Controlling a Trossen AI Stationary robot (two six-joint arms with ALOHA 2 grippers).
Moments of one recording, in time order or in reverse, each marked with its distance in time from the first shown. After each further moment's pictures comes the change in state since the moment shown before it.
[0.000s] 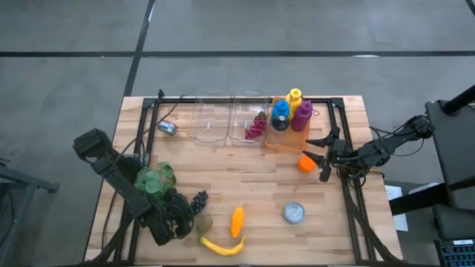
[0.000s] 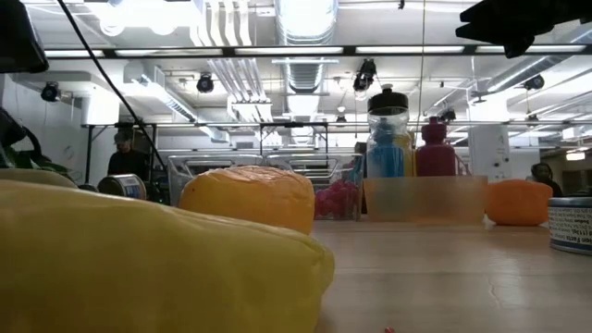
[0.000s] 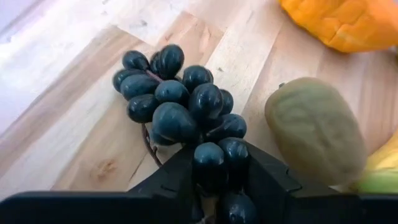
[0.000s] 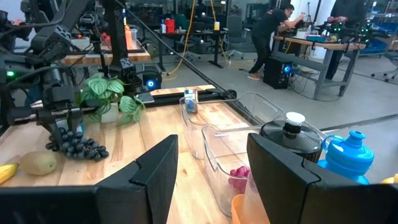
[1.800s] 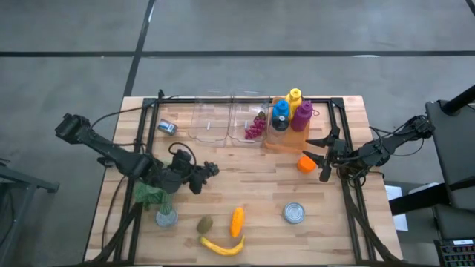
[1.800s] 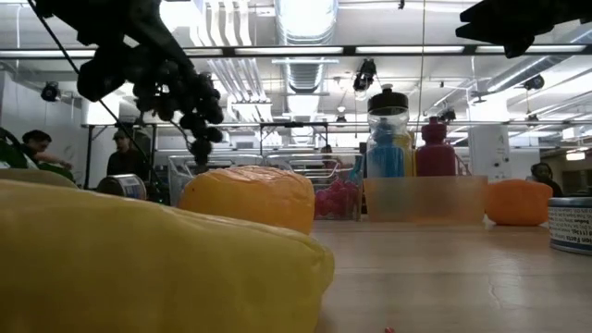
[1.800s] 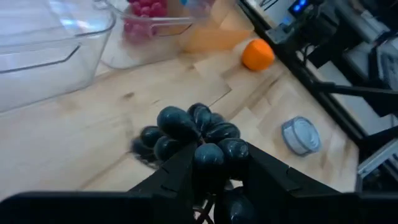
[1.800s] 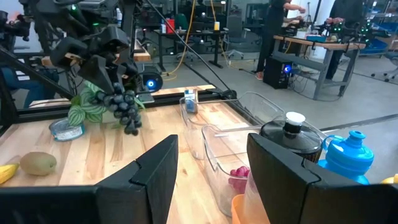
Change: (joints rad) left arm 0.457 -0.435 0.001 0.075 -0.058 0.191; right arm 0.000 0.000 0.000 0.000 0.000 0.001
